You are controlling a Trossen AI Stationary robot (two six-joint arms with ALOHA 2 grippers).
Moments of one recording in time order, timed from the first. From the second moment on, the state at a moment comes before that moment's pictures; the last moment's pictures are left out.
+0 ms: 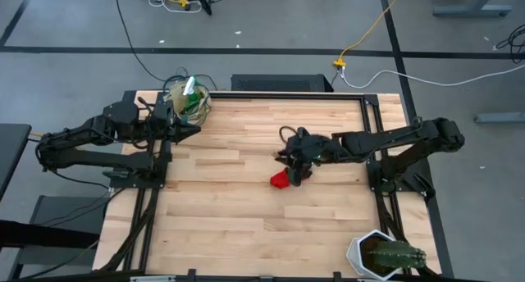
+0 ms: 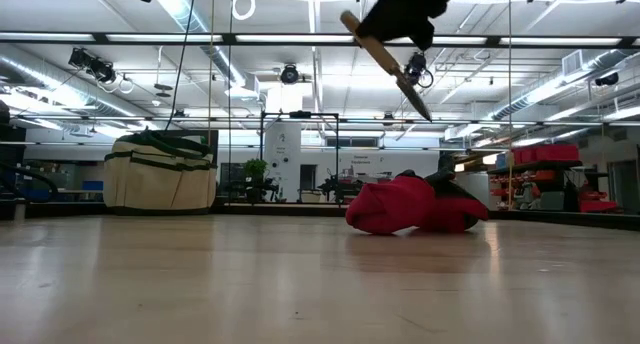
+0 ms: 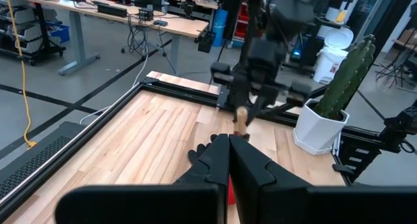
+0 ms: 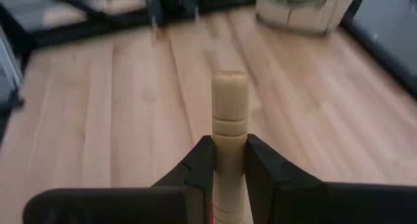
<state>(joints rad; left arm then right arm) 0.11 0.60 0.91 -0.46 -0.05 -0.20 0.12 1.40 1.12 -0.32 0.23 0.26</state>
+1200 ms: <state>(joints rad) 0.11 0.60 0.91 -0.39 -0.05 -0.18 -0.07 1.22 1.12 0.09 0.17 0.14</state>
